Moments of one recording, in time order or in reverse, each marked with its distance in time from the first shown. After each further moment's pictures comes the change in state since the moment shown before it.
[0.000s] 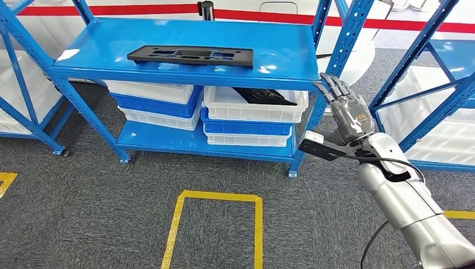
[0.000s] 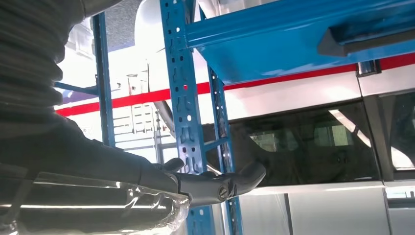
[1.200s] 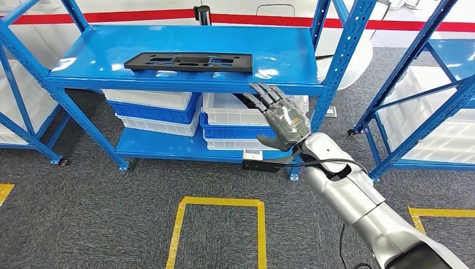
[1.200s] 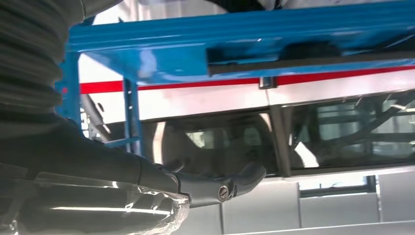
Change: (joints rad) left arm -0.010 -0.016 0.020 -0.005 -0.006 0.023 -0.001; right arm -0.046 0.233 0.171 0.030 0.133 -0.003 0.008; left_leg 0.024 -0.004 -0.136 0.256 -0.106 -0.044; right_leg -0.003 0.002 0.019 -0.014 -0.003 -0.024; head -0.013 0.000
